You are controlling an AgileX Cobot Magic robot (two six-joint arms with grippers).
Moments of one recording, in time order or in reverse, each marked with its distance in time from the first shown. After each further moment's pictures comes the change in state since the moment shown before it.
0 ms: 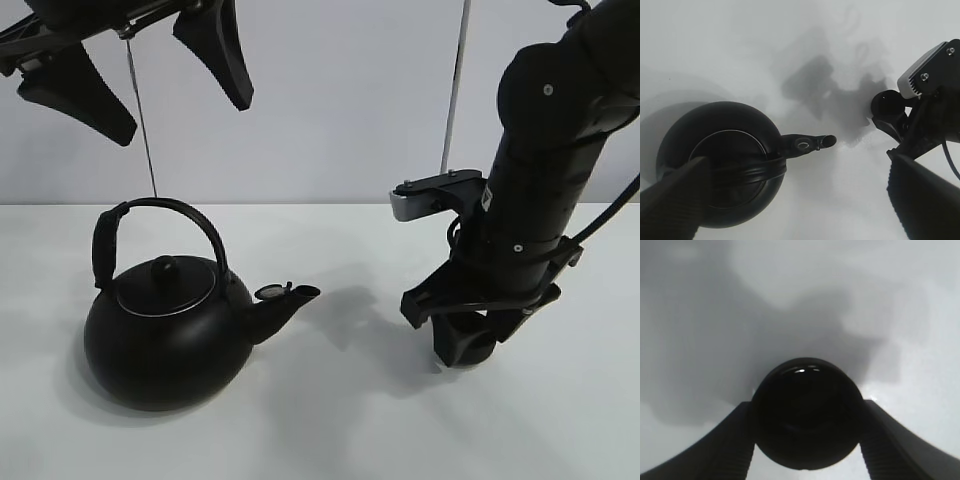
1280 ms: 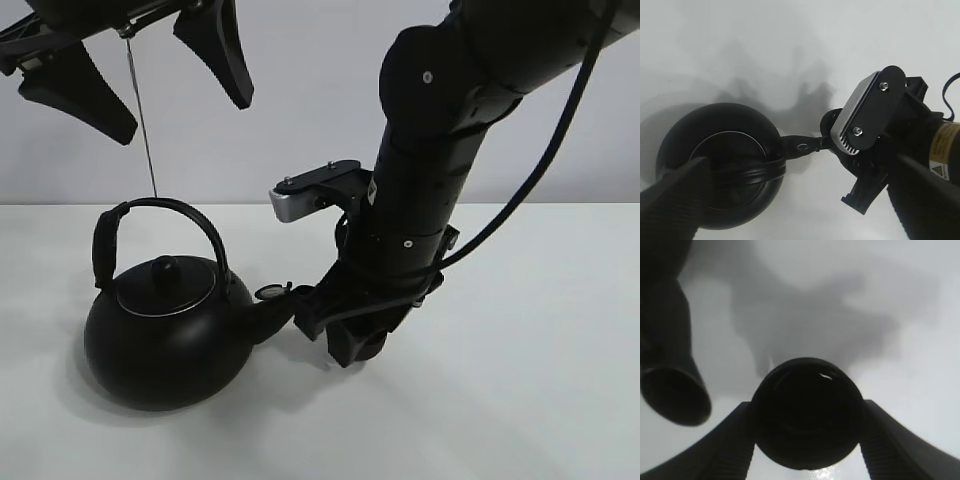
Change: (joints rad) left arm 0.000 0.000 0.000 0.000 -0.004 0.000; right arm 0.198 0.069 -0.159 0.062 0.028 -0.132
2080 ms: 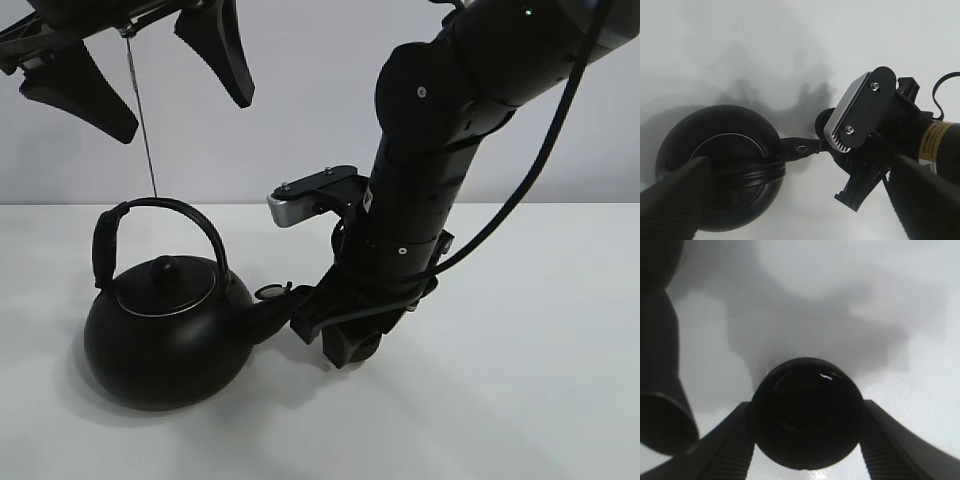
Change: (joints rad) left arm 0.000 0.000 0.000 0.000 -0.007 0.000; right arm 0.000 0.023 -0.003 -0.001 -0.035 0.005
